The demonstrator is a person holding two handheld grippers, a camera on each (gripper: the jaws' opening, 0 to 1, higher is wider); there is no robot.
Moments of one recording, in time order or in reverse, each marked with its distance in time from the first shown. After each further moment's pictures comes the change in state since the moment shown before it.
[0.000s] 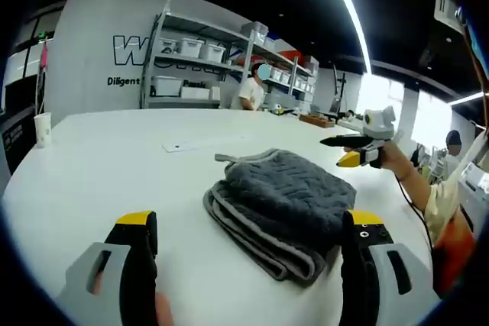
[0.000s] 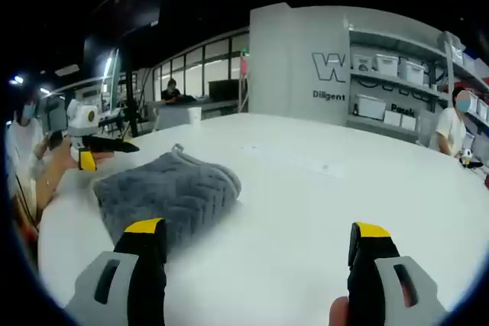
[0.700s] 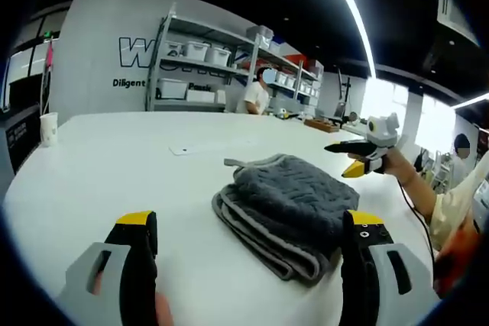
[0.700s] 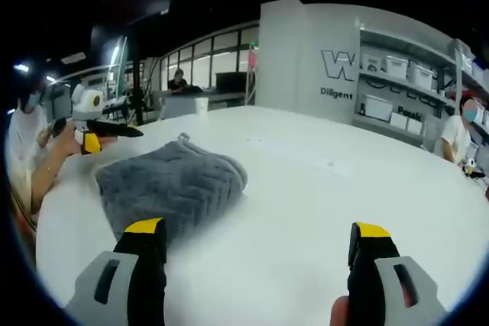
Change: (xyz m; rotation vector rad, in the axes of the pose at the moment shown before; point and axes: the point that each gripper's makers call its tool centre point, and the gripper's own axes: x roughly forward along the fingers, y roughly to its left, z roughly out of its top) left arm -0.005 0.009 0.004 -0.017 -0.020 0.026; right arm 0.003 0.006 -0.006 -0.048 0.039 0.025
